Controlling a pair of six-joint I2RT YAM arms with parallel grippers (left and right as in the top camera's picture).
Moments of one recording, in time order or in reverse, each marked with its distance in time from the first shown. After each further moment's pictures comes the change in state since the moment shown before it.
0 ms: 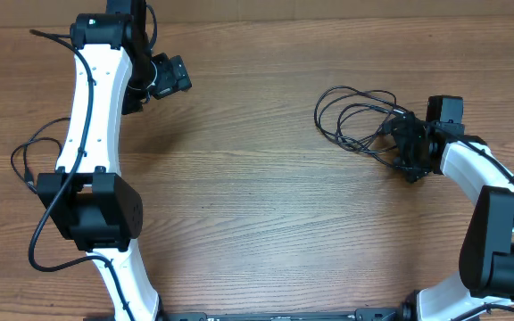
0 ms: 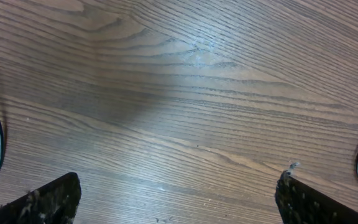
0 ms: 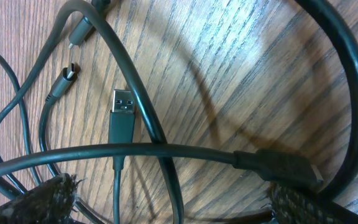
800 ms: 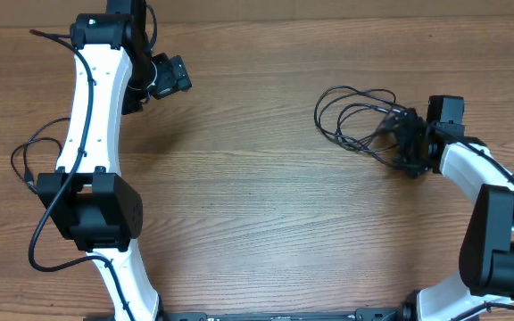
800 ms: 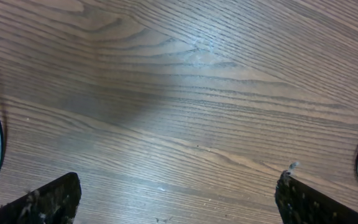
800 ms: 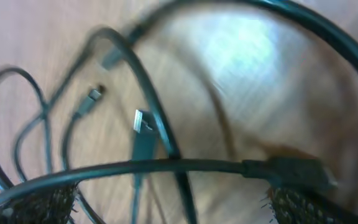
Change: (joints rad) left arm 0.000 0.000 0.000 0.000 0.000 0.000; right arm -0.002 0.010 -0.018 0.136 0.014 0.000
